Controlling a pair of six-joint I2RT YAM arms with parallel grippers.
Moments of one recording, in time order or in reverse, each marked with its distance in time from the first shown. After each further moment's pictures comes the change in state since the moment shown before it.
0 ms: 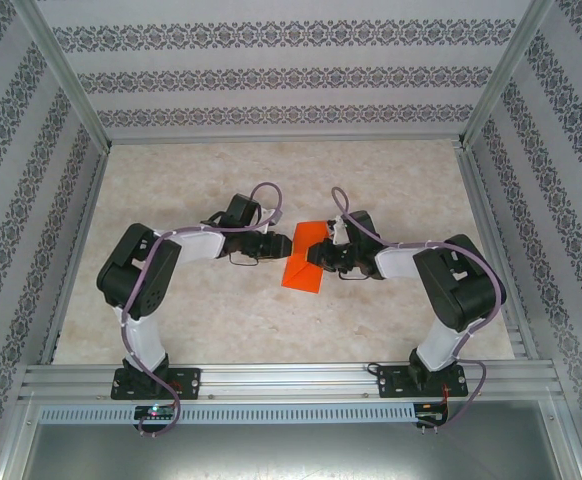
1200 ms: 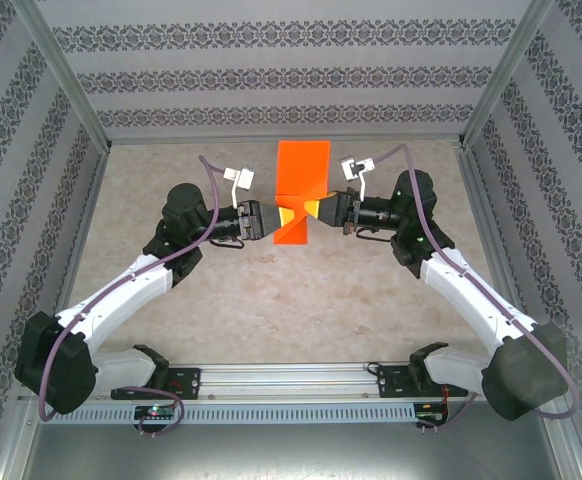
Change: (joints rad) left arm -0.044 -0.591 -0.113 0.464 0.242 -0.452; right arm -0.039 -0.533 0.208 0.064 -0.407 -0.042
